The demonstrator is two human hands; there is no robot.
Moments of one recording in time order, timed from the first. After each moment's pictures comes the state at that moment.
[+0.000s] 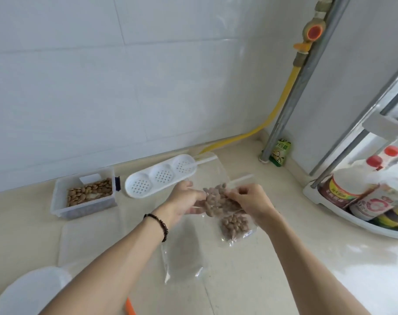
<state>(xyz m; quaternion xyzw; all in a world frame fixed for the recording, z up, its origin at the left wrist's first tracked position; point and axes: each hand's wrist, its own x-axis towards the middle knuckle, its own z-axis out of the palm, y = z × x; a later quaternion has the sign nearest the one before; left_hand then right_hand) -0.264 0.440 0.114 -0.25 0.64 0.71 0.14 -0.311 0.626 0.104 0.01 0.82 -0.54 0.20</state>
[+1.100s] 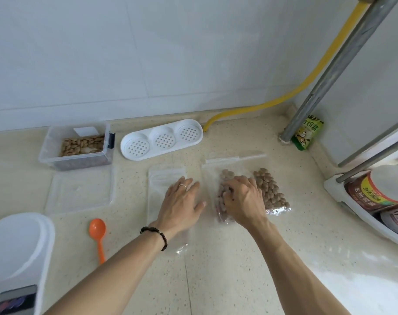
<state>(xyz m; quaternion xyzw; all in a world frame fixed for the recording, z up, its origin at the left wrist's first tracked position) -0.236 0.480 0.004 -0.11 0.97 0.22 0.07 -0.313 0.642 0.027 -0.20 0.95 -0.21 0.11</state>
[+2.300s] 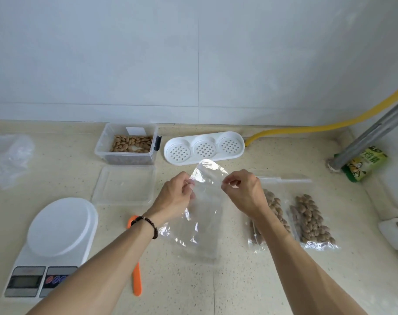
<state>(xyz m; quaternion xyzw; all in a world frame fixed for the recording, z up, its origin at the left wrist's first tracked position) -0.211 0.386 0.033 -0.30 0.85 0.44 -0.02 -0.336 0.541 0.035 -0.26 0.88 -0.38 0.16</state>
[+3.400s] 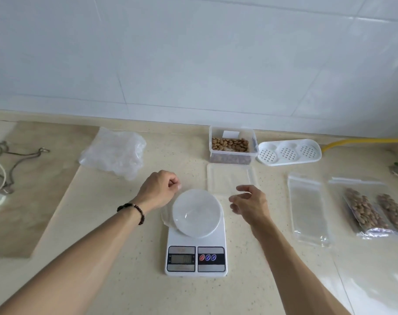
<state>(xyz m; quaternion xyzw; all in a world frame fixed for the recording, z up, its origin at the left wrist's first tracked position) 0.042 0.097 0.062 -0.28 0.89 0.36 0.00 -0.077 0.319 0.055 -0.02 0.81 -0.53 0.25</state>
